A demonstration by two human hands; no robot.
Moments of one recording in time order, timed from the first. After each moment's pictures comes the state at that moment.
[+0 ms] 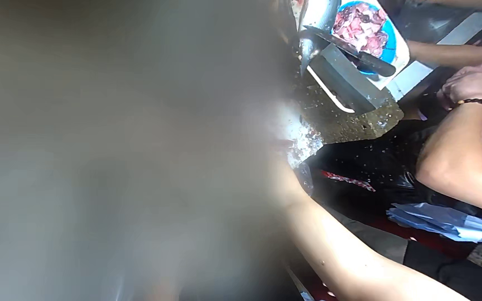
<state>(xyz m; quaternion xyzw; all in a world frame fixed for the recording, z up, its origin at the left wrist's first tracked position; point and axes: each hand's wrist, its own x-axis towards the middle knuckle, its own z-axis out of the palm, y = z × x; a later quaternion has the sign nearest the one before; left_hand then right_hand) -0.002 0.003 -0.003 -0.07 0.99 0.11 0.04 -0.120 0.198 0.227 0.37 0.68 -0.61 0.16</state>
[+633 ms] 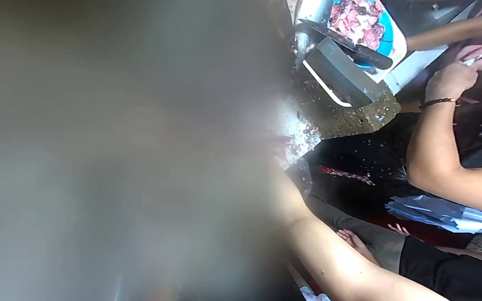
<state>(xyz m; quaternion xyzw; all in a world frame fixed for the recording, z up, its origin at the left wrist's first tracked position) -0.001 0.002 -0.003 -0.07 0.99 0.10 0.05 -0.133 0.269 0.076 0.33 0.48 -0.78 0.23</state>
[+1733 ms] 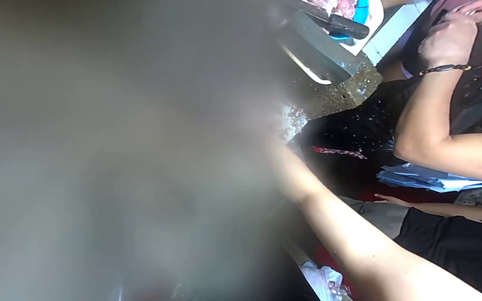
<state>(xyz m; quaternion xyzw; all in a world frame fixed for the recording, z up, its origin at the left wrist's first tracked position) 0.001 0.004 -0.006 -0.05 0.99 0.09 0.02 -0.104 0.289 0.137 0.14 0.96 -0.09 0.22</state>
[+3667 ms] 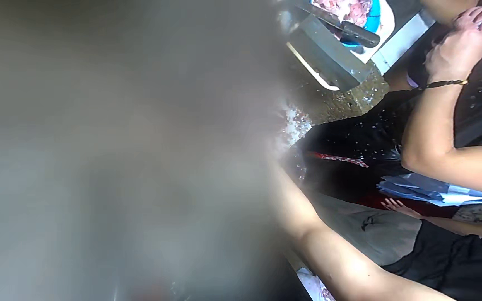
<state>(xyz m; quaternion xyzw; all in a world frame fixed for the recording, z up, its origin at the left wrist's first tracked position) -0.001 0.001 -0.003 -0.07 0.99 0.10 0.07 -0.084 0.299 0.060 0.16 0.70 -0.67 0.19</state>
